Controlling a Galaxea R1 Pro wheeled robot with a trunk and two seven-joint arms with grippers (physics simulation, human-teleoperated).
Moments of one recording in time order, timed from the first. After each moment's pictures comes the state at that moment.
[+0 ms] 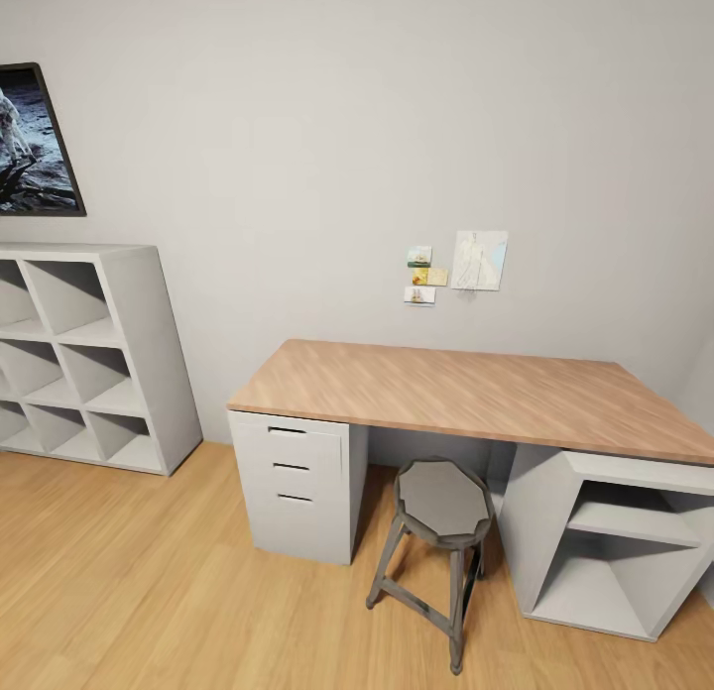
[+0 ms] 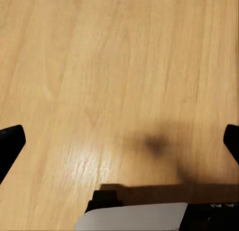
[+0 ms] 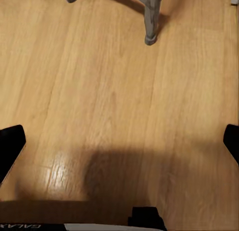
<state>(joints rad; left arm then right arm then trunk) 0.00 0.00 0.00 -0.30 0.00 -0.37 0.00 -0.02 0.03 0.00 -0.32 0.00 -0.37 -0.01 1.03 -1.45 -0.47</state>
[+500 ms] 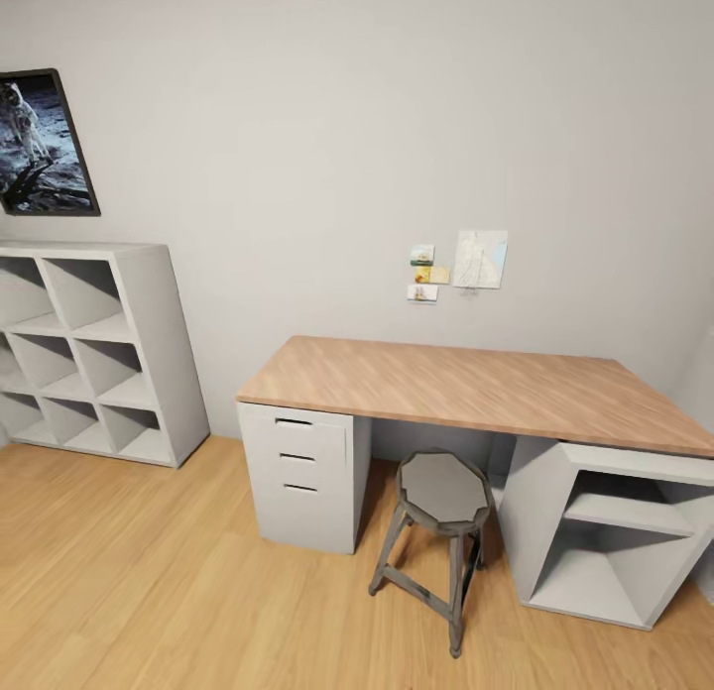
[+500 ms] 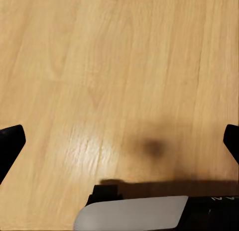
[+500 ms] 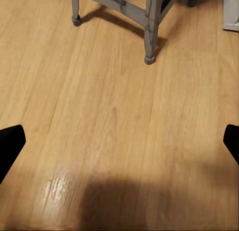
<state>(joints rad) 0.00 0.00 0.00 -0.26 0.00 -0.40 0.00 -0.02 0.03 0.00 -0.32 0.00 -0.48 -0.01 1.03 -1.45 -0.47</state>
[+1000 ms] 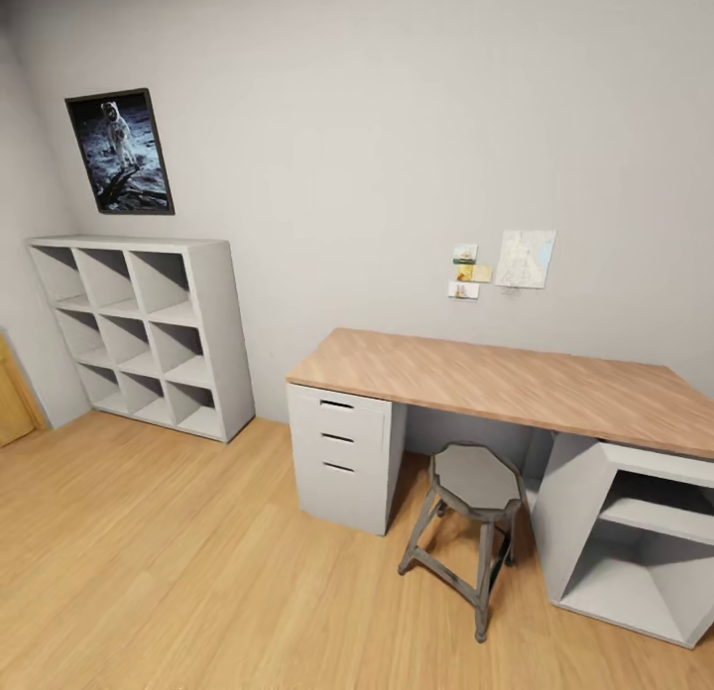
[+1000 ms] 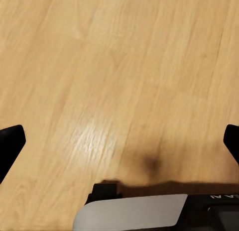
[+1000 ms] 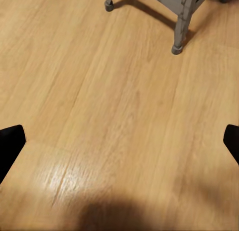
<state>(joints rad) 0.00 0.00 -0.01 -0.26 0.00 -0.41 0.00 -0.02 0.03 0.00 -0.31 0.00 -0.48 -0.01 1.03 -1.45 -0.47</state>
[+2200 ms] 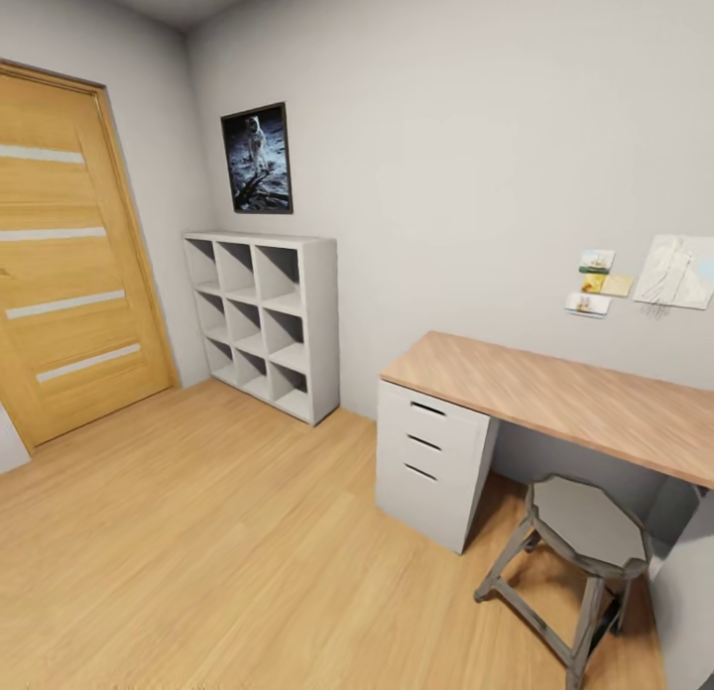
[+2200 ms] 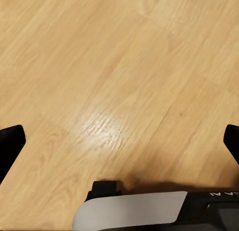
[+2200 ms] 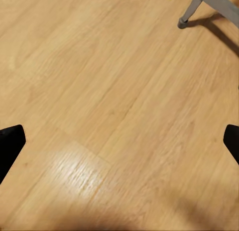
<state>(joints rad) 0.00 0.00 -0.01 -0.25 0.00 -0.41 0.00 -0.02 0.03 0.00 -0.31 0.00 -0.48 -0.01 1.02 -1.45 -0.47</state>
